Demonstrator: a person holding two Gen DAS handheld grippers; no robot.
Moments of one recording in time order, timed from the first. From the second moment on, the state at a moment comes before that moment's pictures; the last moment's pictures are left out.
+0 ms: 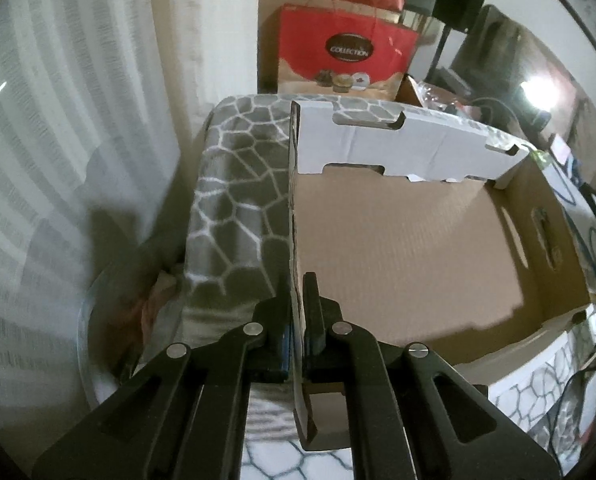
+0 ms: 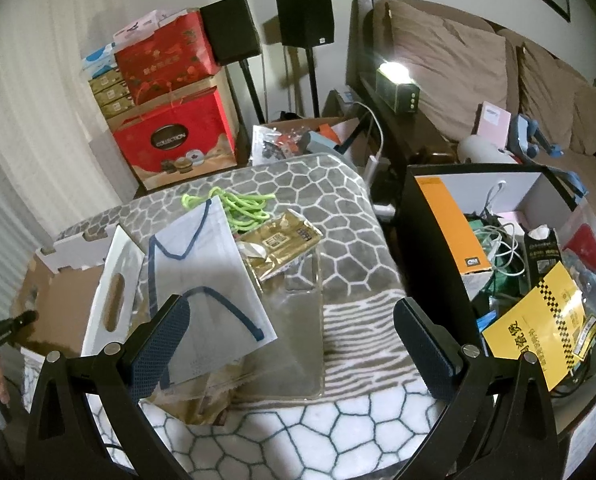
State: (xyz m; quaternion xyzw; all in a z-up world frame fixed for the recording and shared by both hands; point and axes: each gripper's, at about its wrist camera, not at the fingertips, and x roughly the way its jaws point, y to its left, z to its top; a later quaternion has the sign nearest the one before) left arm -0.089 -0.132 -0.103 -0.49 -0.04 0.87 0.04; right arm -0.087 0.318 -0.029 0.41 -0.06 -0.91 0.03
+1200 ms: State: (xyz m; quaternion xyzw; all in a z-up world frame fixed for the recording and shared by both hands) left arm -0.075 -0.120 -0.105 -0.49 -0.08 0.87 0.03; right arm -0.096 0.271 -0.040 0.42 -0.08 -0.89 0.17
